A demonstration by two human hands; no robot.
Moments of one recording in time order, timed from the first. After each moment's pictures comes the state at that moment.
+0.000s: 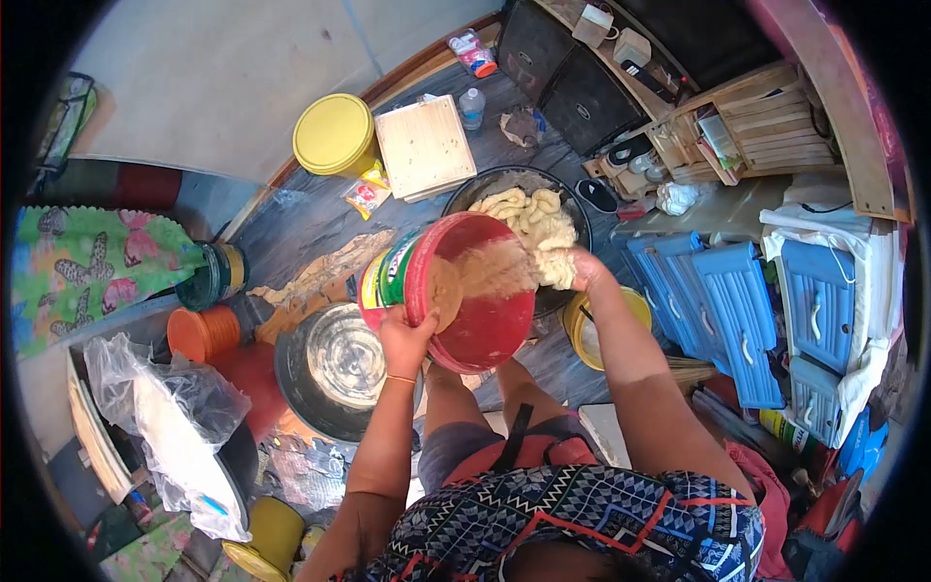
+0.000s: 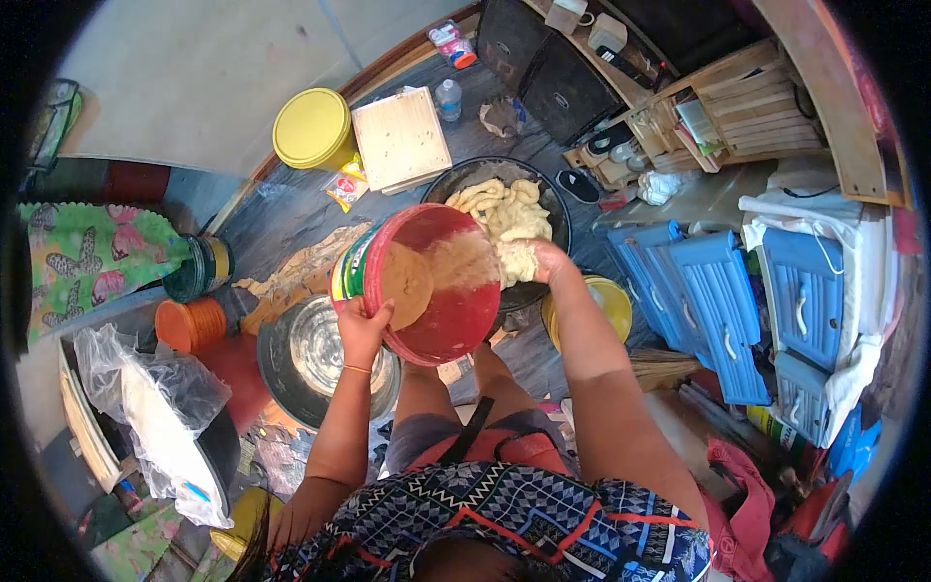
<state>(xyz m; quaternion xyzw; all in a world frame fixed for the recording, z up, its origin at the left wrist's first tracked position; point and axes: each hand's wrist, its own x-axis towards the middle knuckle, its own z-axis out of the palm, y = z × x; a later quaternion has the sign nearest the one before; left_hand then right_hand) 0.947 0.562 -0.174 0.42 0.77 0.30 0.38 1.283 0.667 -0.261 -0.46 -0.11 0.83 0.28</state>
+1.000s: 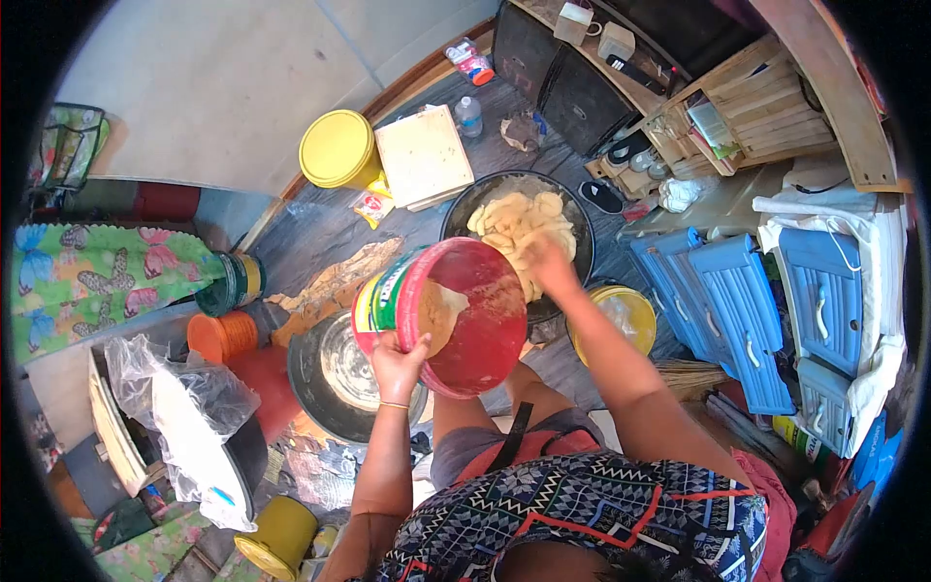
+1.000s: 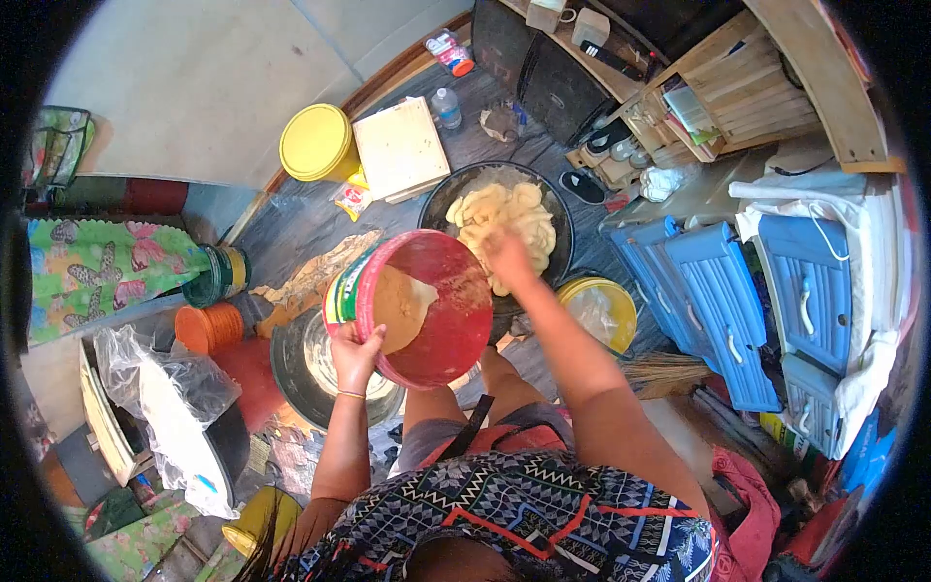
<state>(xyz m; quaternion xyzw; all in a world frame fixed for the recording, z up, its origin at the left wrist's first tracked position) 0.979 0.532 -0.129 0.39 0.77 0.33 0.39 1.254 0.657 -0.226 -0.65 -0.60 0.39 0.24</state>
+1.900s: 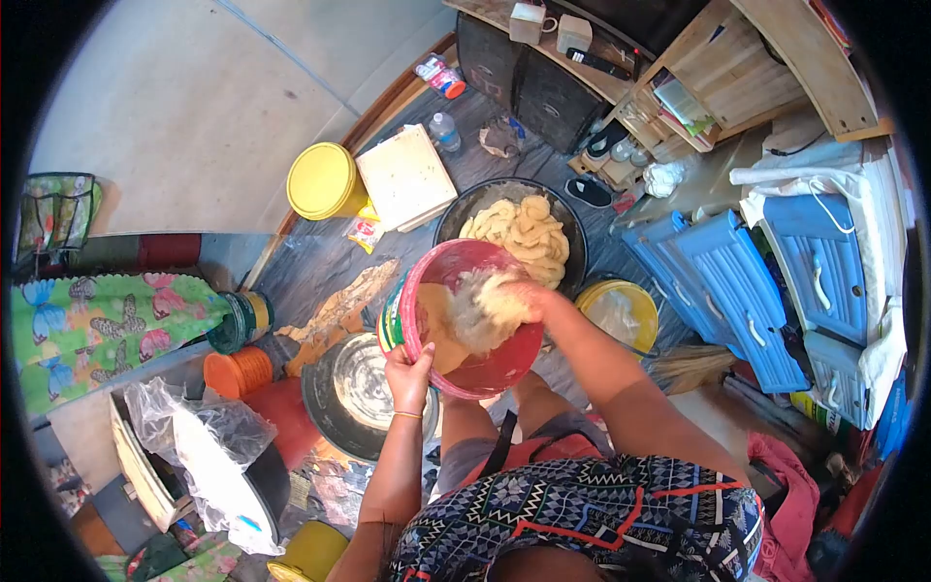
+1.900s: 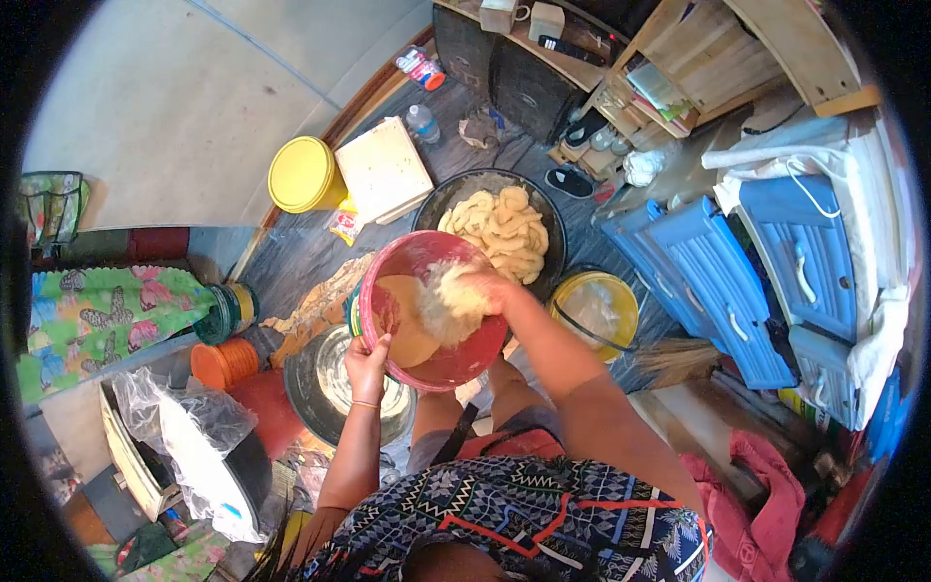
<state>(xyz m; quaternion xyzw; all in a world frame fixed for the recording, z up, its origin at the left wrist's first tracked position) 1.014 0.534 -0.147 0.32 0.70 0.40 0.49 1.259 0.628 -0.284 -0.30 -0.03 0.93 0.20</state>
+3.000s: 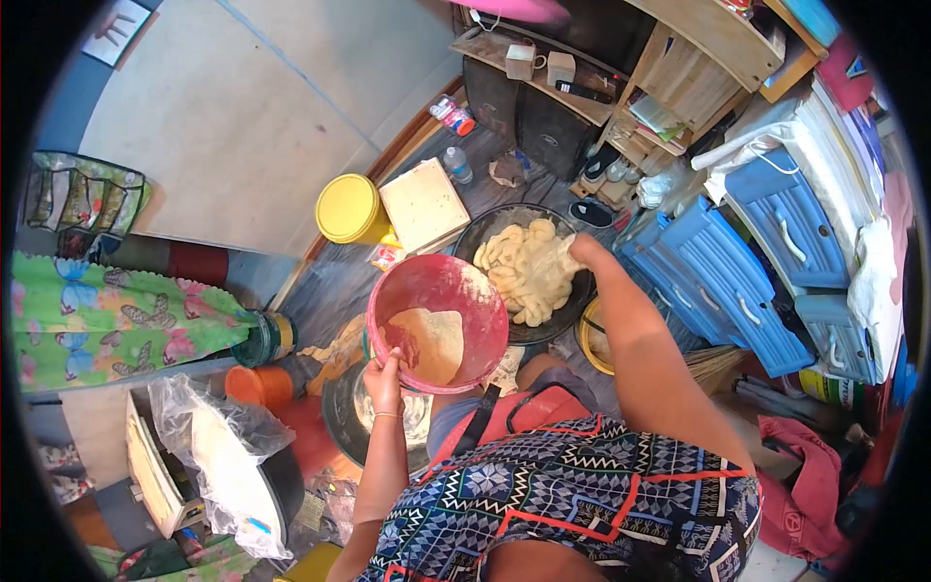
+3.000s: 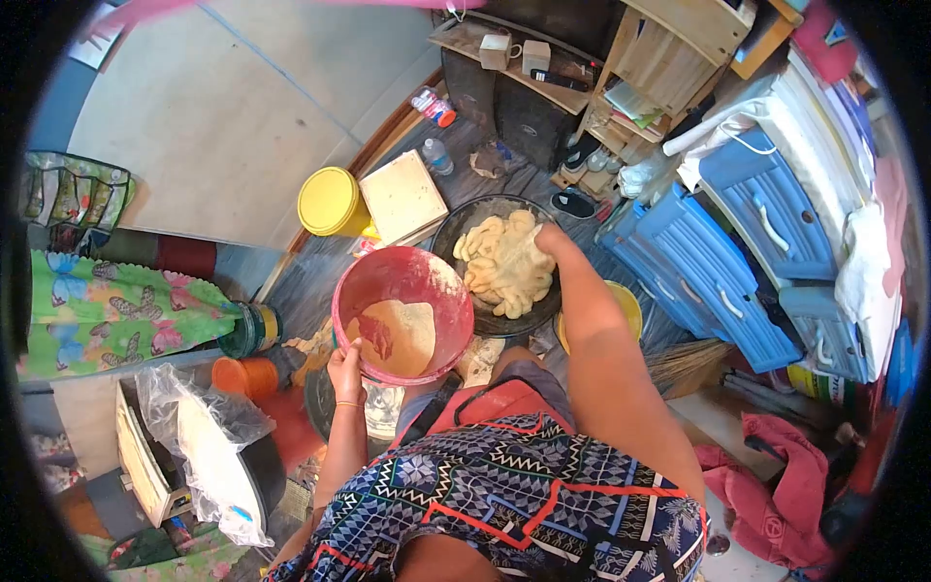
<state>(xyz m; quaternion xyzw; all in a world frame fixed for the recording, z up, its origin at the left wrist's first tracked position) 0.962 0.511 -0.086 0.26 0.73 0.45 0.44 1.377 0.691 -0.252 -0.76 -0.50 0.42 0.03</state>
